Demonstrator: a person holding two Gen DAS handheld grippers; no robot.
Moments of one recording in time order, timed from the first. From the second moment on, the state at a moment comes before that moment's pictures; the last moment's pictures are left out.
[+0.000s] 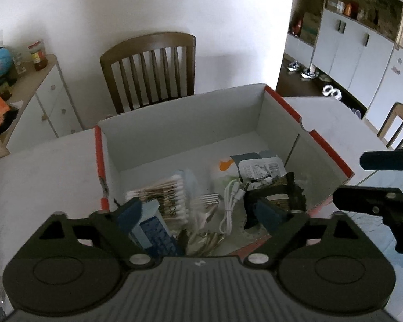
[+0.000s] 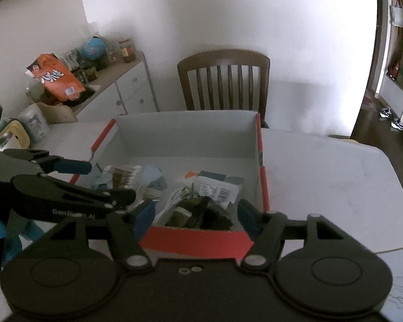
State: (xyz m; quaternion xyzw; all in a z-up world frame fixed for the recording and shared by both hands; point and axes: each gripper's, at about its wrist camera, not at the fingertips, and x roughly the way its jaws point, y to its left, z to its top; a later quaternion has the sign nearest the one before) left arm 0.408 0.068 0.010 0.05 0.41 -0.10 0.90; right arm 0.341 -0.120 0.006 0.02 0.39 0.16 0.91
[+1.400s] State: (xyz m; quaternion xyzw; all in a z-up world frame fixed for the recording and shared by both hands) left arm 0.313 0.040 0.048 0.05 0.37 -0.05 0.93; right arm 0.258 -0.145 0.030 0.03 0.32 0.17 0.93
